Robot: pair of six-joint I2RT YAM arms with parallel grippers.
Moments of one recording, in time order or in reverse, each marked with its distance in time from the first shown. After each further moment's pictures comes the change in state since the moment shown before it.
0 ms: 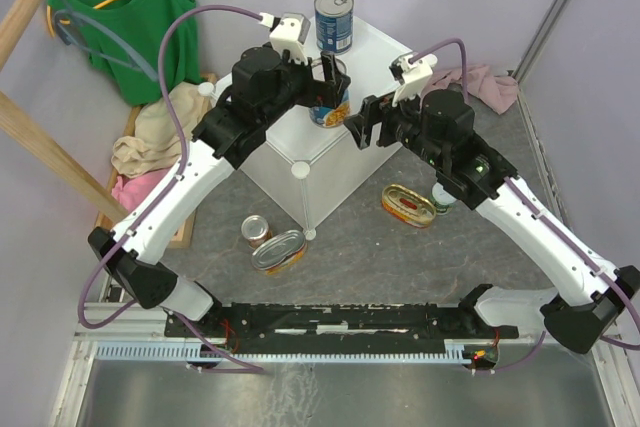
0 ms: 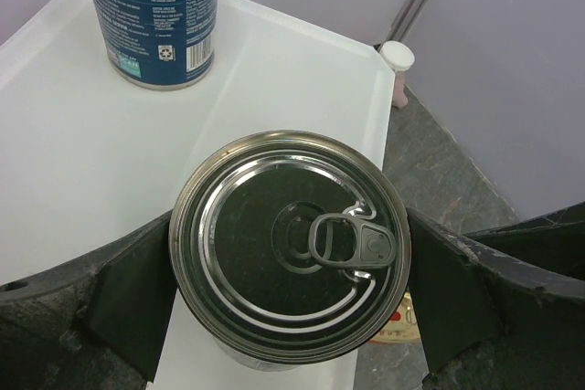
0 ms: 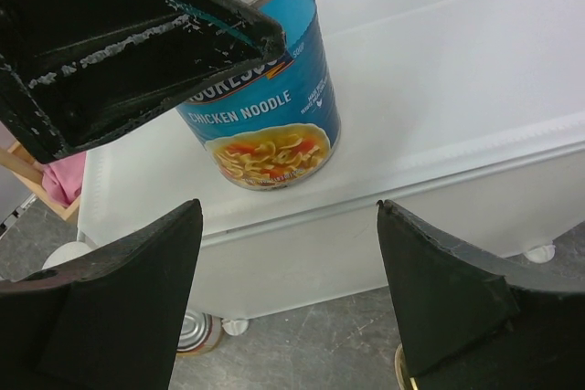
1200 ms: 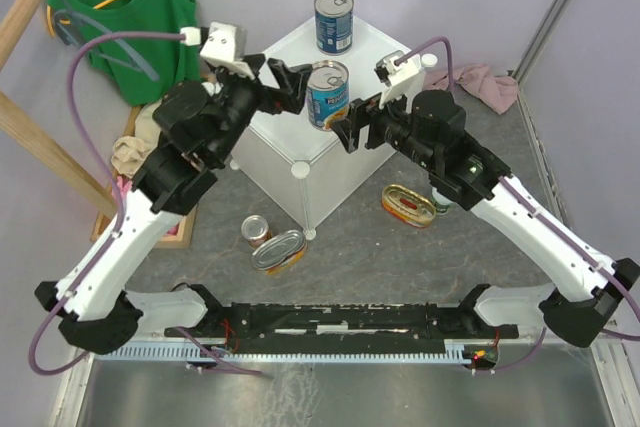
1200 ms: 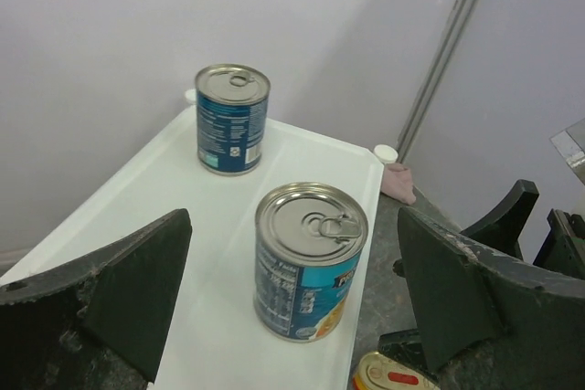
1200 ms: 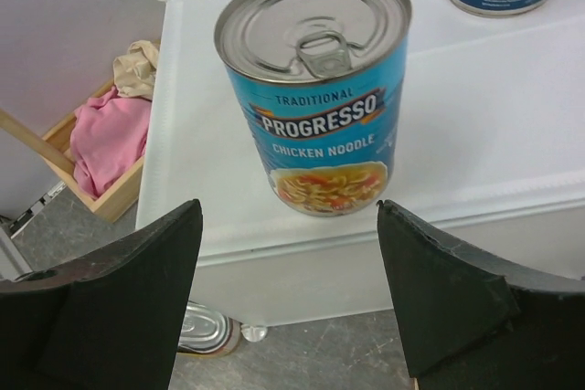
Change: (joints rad) left arm -0.074 -0.272 -0.092 0.116 -0.172 0.146; right arm 0.068 0.018 0.041 0.002 0.001 -0.023
